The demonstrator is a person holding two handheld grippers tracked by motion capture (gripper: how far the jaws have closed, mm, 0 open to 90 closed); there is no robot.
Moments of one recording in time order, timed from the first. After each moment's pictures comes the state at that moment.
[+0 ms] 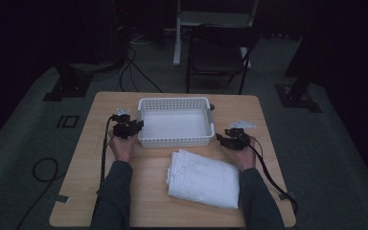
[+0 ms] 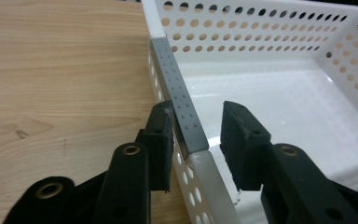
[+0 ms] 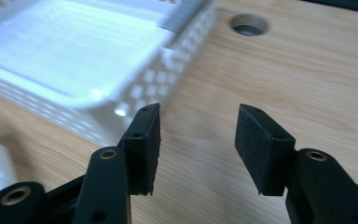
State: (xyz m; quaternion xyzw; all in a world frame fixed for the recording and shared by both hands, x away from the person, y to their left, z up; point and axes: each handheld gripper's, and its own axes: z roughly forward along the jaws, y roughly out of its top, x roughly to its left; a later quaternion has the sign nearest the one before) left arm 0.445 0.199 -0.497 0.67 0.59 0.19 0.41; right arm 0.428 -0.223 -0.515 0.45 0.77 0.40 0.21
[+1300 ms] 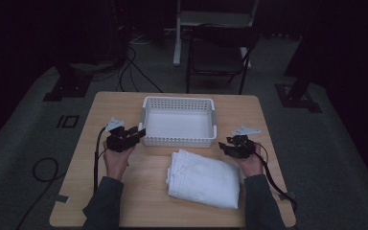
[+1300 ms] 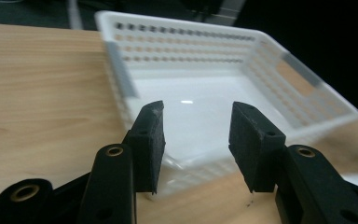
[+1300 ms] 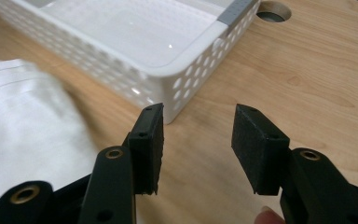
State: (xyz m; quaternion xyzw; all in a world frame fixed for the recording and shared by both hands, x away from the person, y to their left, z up) left arm 0.375 0.203 -0.479 0.68 0.49 0.16 0.51; right arm 0.384 -0.228 -0.490 0.43 0.80 0.38 0.19
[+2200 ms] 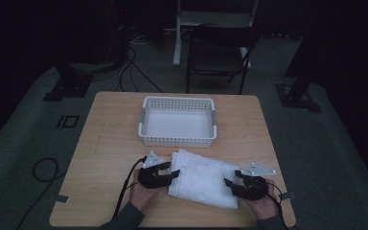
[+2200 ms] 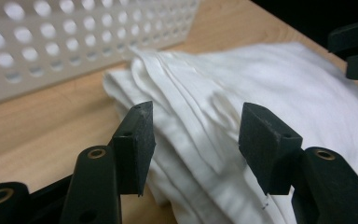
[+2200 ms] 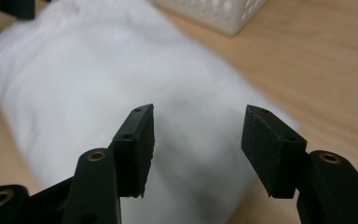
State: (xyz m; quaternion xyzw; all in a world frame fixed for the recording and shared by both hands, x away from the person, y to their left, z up) left arm 0.292 0.106 -0.522 0.79 0.39 0.09 0.47; right arm 0.258 -0.243 -0.501 0.42 0.81 0.38 0.17
